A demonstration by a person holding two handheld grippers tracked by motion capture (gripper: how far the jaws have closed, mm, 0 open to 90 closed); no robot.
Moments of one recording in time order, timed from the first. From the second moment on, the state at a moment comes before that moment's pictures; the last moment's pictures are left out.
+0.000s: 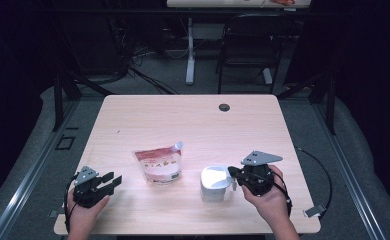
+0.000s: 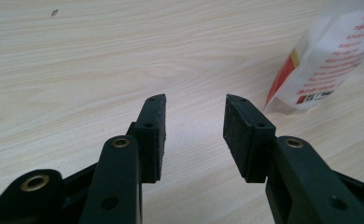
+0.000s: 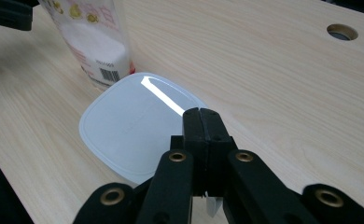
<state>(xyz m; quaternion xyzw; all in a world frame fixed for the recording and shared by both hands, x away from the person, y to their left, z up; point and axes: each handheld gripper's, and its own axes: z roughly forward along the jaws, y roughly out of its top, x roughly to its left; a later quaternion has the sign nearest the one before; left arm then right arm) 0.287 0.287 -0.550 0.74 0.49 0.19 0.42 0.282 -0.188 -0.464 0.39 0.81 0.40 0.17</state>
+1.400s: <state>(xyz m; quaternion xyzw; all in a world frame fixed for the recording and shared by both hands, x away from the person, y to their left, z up) 0.287 0.289 -0.550 0.74 0.49 0.19 0.42 0.285 -0.190 -0.475 0.41 0.81 0.40 0.15</state>
